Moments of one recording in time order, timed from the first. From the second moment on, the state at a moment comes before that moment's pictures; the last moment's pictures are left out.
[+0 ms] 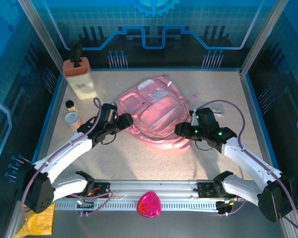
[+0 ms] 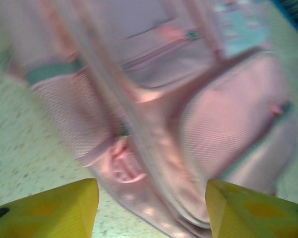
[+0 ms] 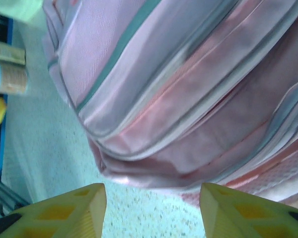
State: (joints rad) left arm -0.43 1.17 0.73 -0.35 0.06 -0.94; right arm 0.48 1.03 0.71 -0.49 -0.28 0.68
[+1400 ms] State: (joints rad) left arm -0.49 1.51 0.74 0.13 0.12 -1.40; right arm 0.79 1.27 0.90 -0.52 -0.16 0.59
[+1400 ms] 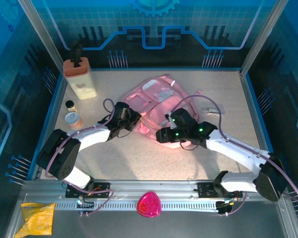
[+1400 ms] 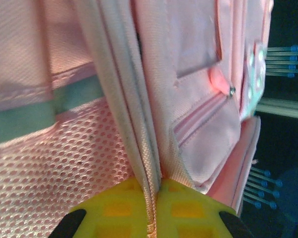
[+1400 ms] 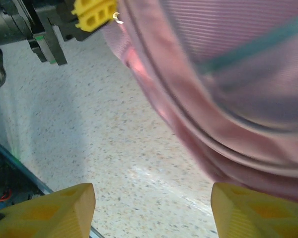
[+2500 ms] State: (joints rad) left arm -0.64 1.41 0.67 0.06 0.08 -1.60; right arm 0.81 1.53 0.91 -0.28 -0.11 0.27
